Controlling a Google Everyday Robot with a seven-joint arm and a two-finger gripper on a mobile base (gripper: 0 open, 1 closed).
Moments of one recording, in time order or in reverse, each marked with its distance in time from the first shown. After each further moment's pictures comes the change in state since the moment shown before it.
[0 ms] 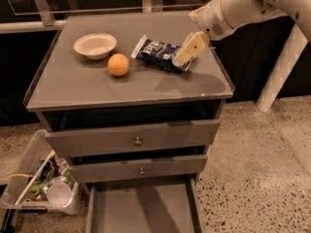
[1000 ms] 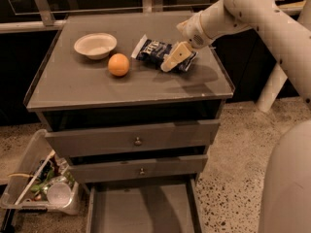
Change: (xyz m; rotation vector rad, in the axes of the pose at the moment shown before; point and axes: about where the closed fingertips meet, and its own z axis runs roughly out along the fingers) arm 0.019 -0.024 0.076 -0.030 0.000 0.032
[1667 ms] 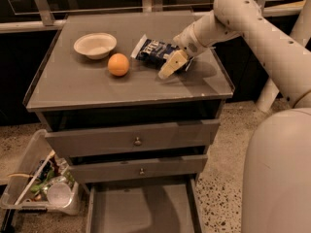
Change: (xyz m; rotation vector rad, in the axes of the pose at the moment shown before) arm 0.025 0.004 0.039 -0.075 0.050 0.060
